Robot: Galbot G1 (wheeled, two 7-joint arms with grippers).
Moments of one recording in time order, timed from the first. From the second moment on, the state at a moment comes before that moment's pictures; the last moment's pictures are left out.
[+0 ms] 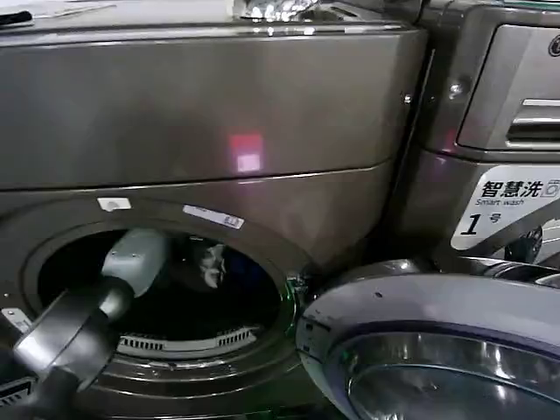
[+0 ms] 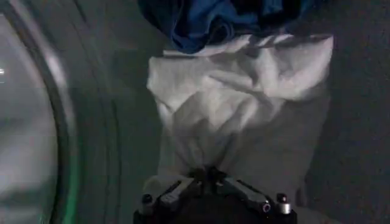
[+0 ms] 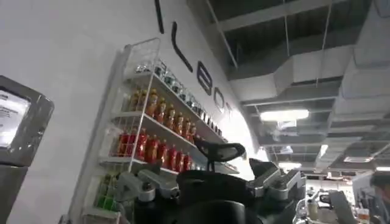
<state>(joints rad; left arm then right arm) -0.10 -1.30 0.32 -0.38 0.84 0.01 1.00 -1.79 1.03 2.33 1.83 0.80 -0.25 -0.13</state>
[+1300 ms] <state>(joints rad) 0.46 -1.26 -0.29 -1.26 0.03 0.20 0.20 -1.76 1.03 2.29 1.85 0.78 -0.23 -0.13</state>
